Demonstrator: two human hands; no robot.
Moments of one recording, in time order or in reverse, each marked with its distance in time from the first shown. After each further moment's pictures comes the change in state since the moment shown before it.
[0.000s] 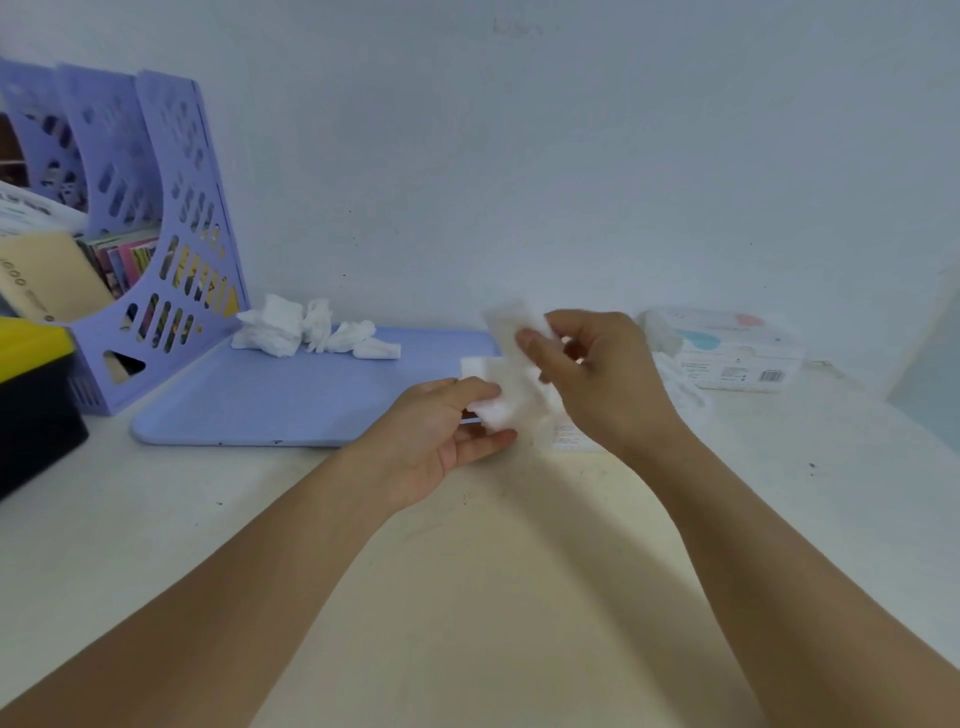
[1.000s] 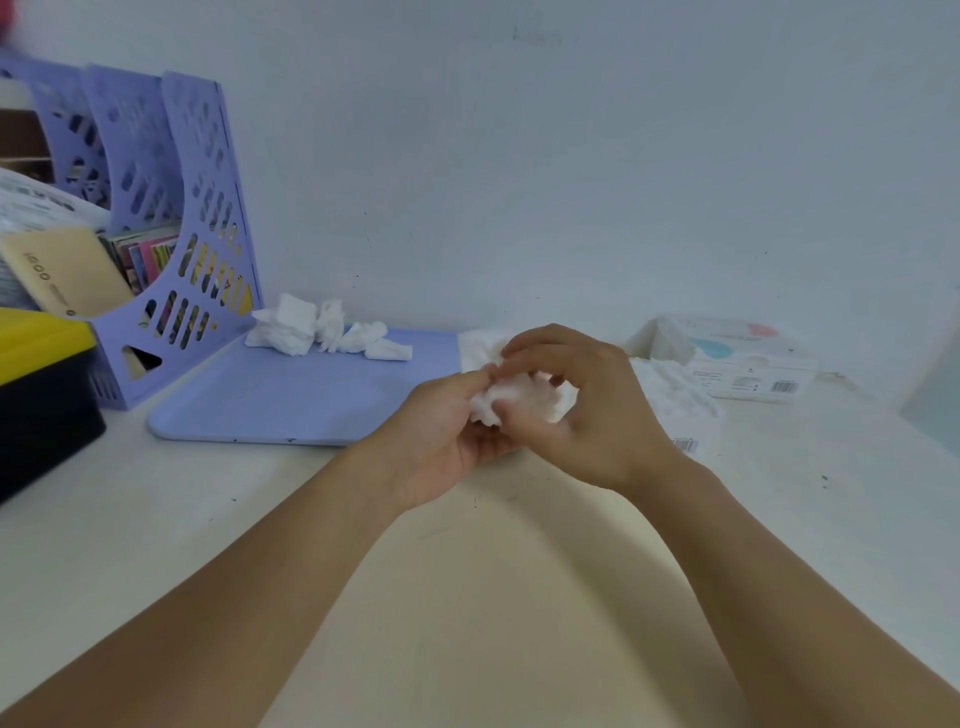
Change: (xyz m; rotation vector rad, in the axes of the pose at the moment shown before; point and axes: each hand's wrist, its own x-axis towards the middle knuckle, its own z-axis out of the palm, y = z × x) left_hand -0.001 0.005 -0.001 -0.023 -0.158 0.028; right_hand -0.013 0.001 0.011 -0.028 -0.106 -0.275
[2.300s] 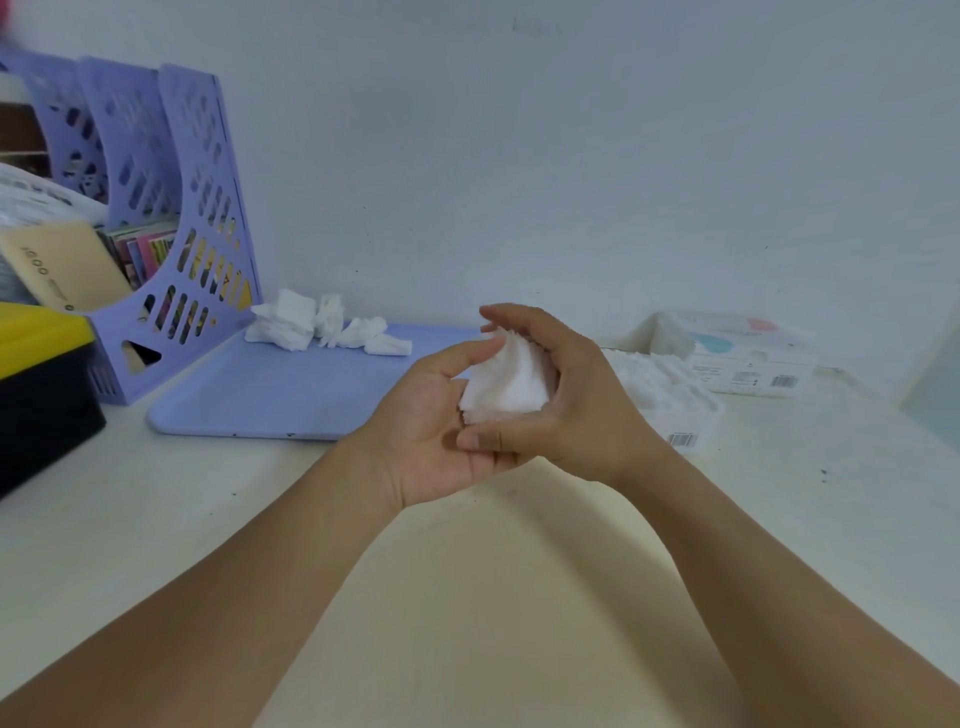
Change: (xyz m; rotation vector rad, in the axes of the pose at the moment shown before) left_hand -0.014 0.010 0.002 -0.330 -0.196 -0.243; right_hand 0.003 -0.014 0.005 0.364 -0.128 0.257
